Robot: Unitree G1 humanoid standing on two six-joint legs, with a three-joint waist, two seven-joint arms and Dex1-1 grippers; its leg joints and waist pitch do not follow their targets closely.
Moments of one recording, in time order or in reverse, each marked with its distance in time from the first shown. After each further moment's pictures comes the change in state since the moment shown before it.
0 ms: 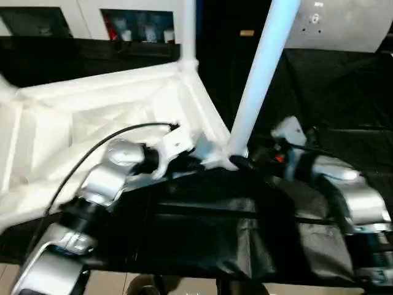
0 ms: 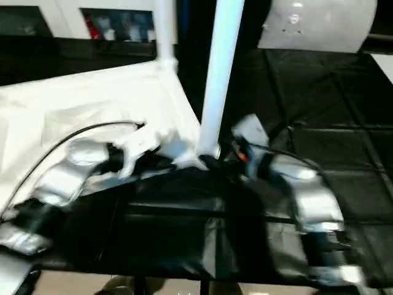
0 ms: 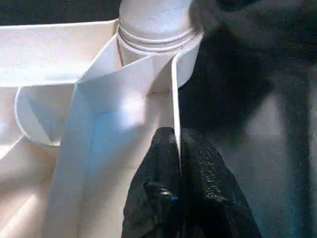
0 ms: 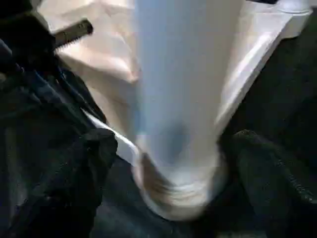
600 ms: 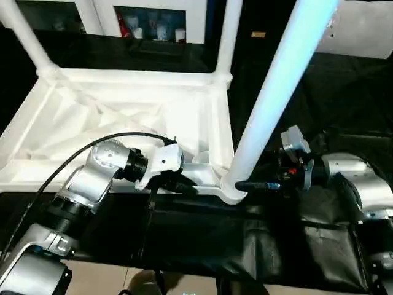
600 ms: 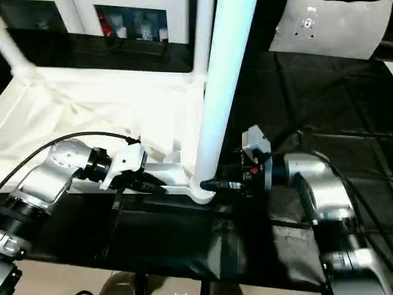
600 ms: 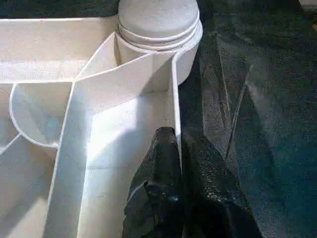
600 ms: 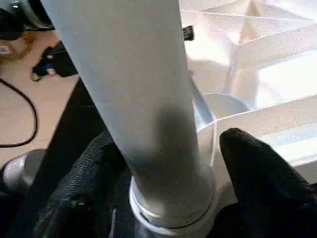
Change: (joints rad) left arm 0.004 0.089 -0.049 0.011 -0.053 -0.141 -0.255; right arm -0.093 -0.078 0.072 0.198 0.118 -0.073 0.444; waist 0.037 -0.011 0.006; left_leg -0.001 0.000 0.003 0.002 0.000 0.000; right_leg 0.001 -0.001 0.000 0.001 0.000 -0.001
